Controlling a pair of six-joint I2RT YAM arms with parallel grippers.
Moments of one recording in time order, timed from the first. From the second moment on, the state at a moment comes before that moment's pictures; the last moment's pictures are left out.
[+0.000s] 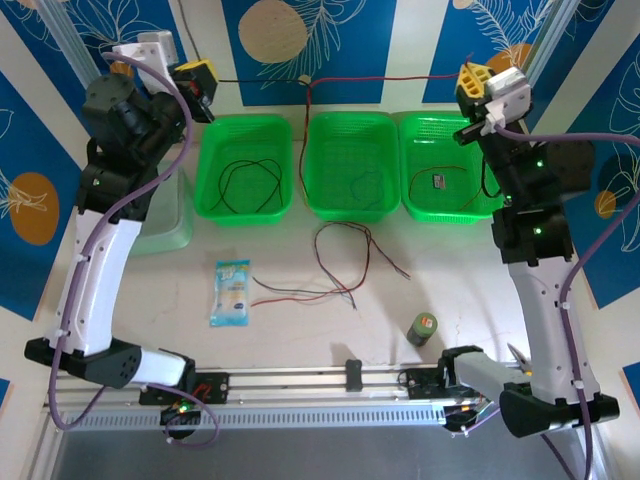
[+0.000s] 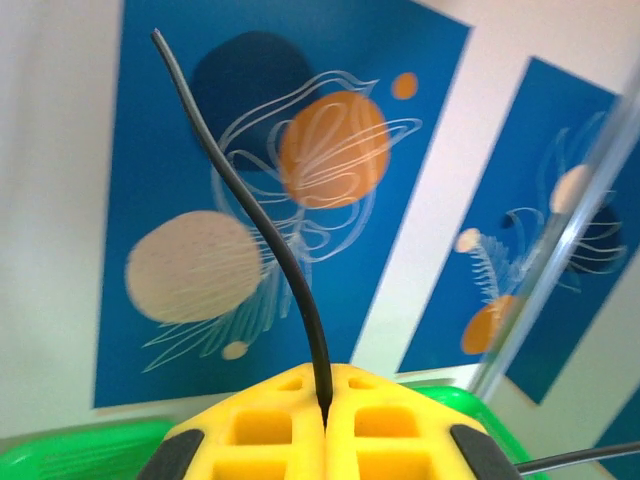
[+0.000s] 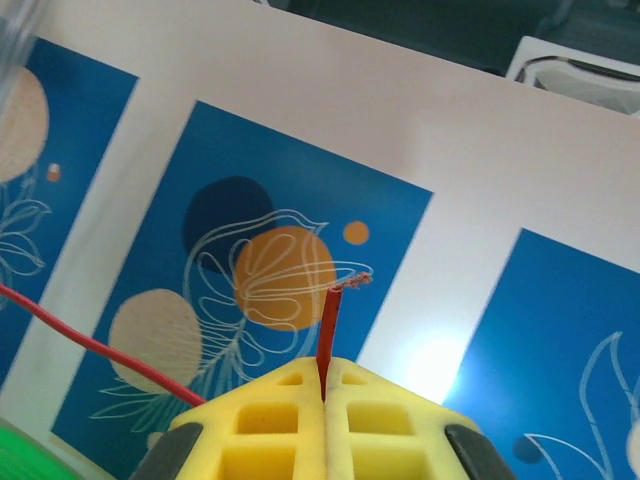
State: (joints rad) left arm -0.29 1.38 1.91 -0.43 0.10 -0.28; right arm 0.11 1.08 1.50 0.01 -0.27 -0.35
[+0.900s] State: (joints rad) left arm 0.15 1.19 1.59 -0.31 0.22 -0.59; right arm -0.07 1.07 1.55 0.04 -0.24 -0.35
